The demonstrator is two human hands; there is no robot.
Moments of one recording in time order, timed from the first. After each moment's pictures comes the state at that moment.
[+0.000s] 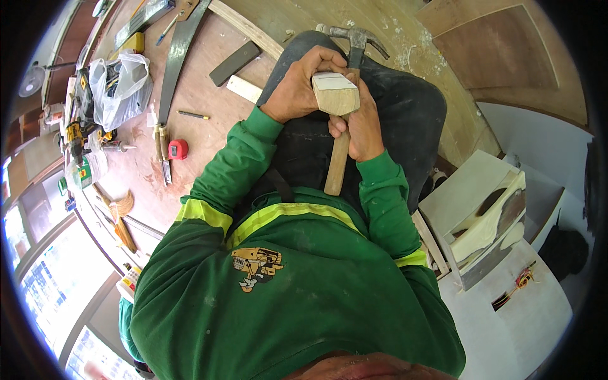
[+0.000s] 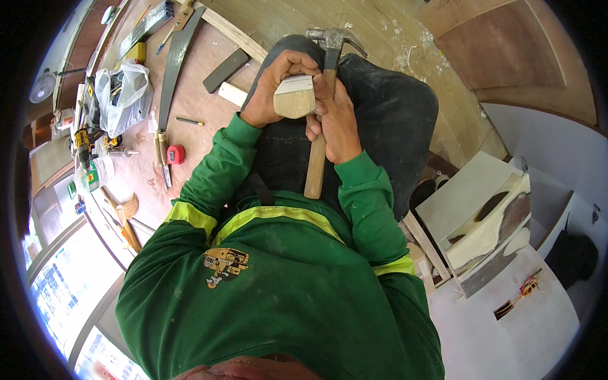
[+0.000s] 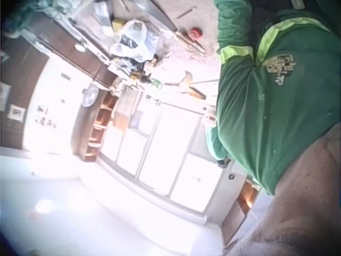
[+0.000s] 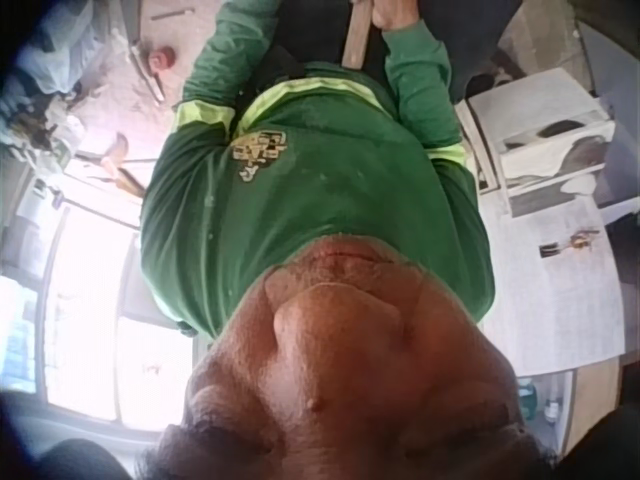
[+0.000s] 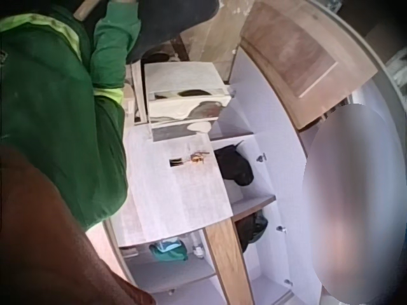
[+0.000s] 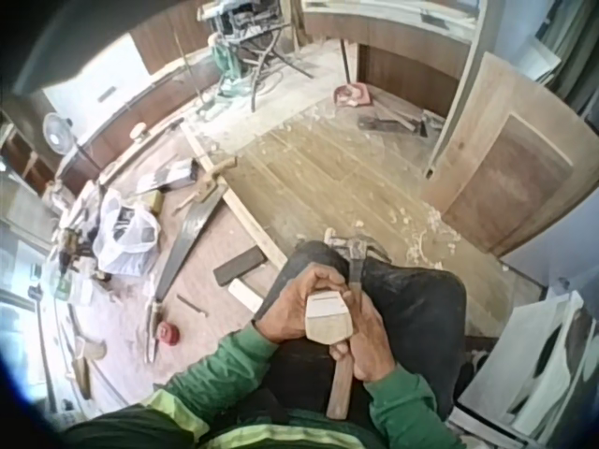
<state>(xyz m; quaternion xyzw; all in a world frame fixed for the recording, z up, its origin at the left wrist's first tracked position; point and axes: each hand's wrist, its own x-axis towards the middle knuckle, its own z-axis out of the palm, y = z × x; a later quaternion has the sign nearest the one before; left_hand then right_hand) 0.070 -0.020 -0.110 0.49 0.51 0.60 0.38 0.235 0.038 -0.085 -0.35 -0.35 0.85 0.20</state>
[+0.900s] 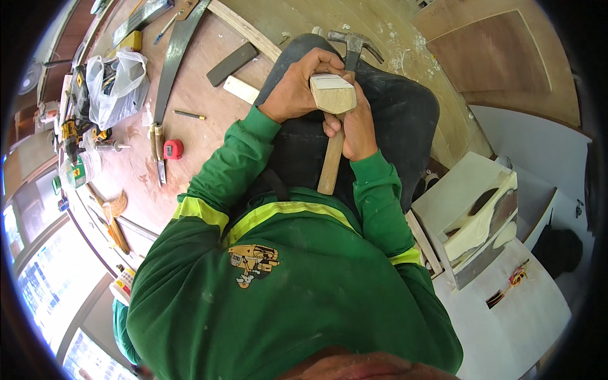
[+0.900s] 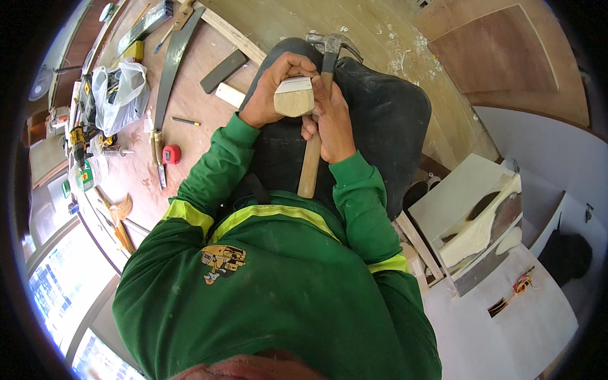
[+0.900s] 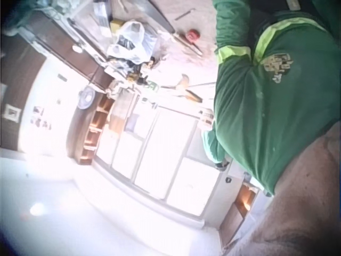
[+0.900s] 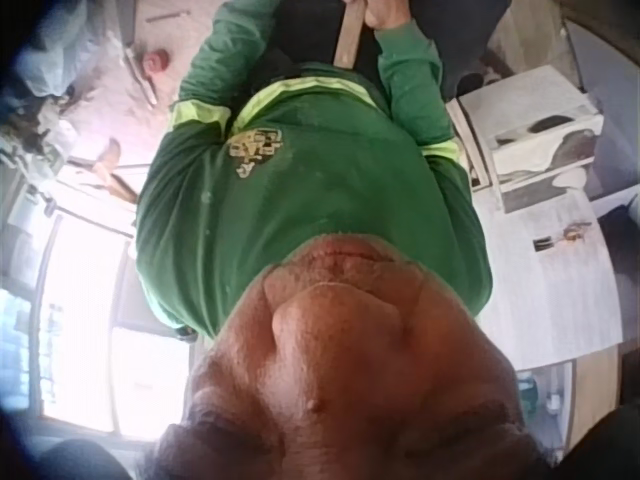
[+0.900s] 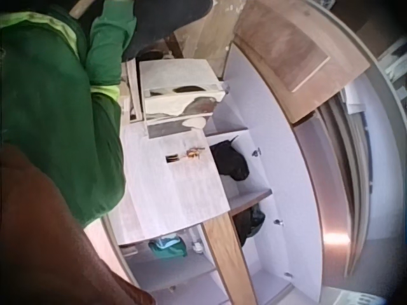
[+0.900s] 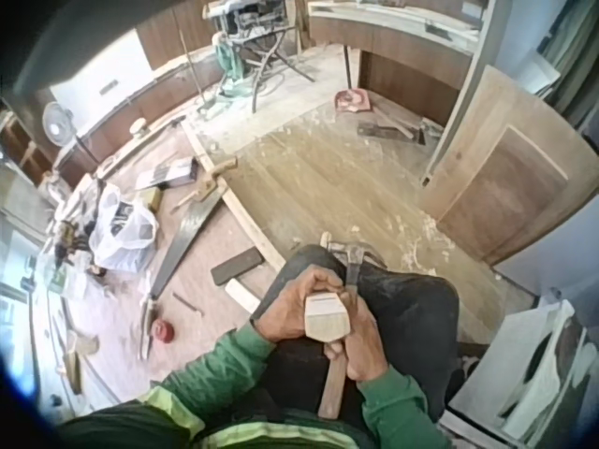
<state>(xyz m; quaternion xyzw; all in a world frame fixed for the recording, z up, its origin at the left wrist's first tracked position) 0.073 -0.020 -0.103 0.47 0.51 0.60 0.39 0.231 0.038 -0.085 -0.34 -0.34 0.85 0.21</state>
